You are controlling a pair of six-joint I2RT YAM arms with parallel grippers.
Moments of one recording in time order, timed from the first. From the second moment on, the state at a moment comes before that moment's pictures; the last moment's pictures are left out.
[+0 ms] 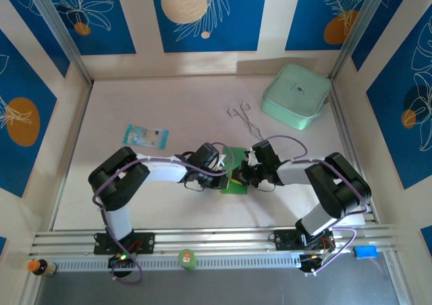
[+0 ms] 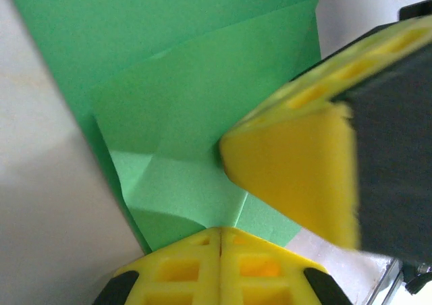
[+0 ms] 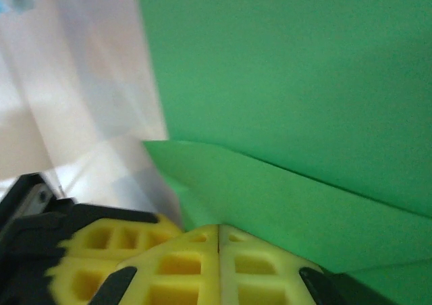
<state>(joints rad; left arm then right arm) -0.87 1.81 0.89 -0.07 0.45 -0.66 0.50 1.58 0.49 0.14 -0.60 0.93</state>
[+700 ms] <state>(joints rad) -0.87 1.81 0.89 -0.07 0.45 -0.65 0.27 1.59 0.48 0.15 -0.67 0.88</state>
